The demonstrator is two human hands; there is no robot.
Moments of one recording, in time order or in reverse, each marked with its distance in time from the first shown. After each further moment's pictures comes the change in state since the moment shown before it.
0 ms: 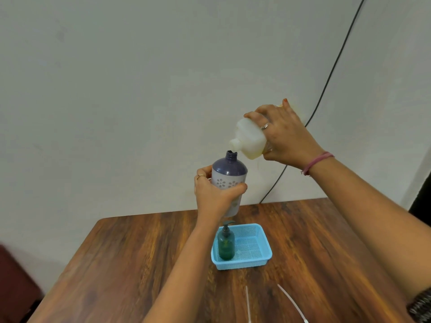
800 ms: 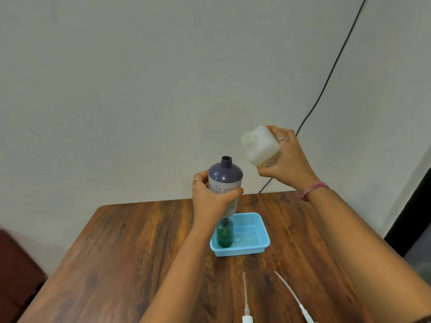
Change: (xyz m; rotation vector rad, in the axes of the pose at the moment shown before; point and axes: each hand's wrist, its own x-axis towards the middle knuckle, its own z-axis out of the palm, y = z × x) left_hand -0.016 -0.020 -0.004 -0.060 -0.023 -0.080; right_hand -0.054 -0.021 0.041 0.676 -0.019 0.508
